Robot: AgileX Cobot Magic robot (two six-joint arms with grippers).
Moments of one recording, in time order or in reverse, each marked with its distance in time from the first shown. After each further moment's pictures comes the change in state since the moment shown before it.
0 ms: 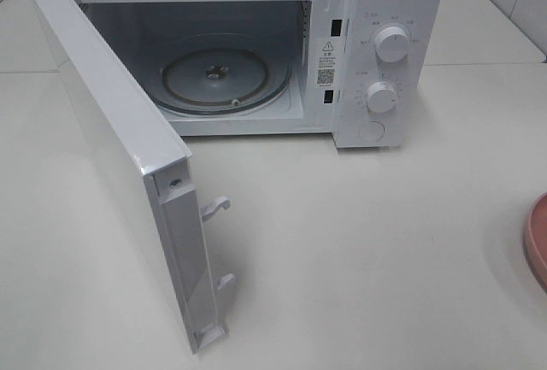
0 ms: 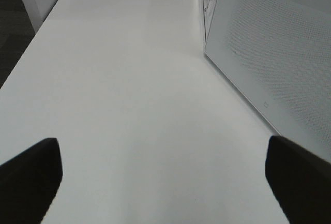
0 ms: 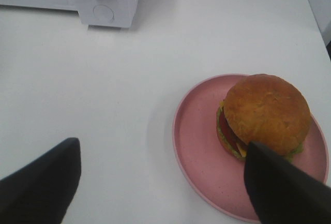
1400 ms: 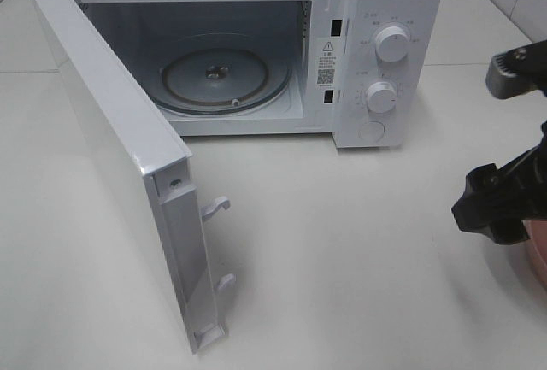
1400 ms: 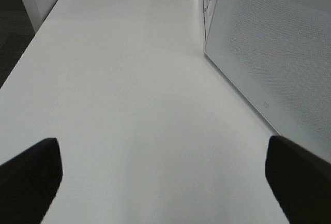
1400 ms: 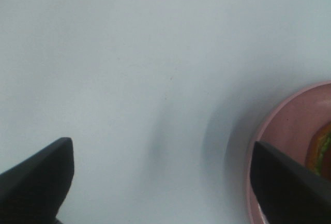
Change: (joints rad) left arm 0.000 0.000 0.000 0.000 0.000 0.000; right arm 0.300 0.888 -0.101 -0.113 -0.320 0.178
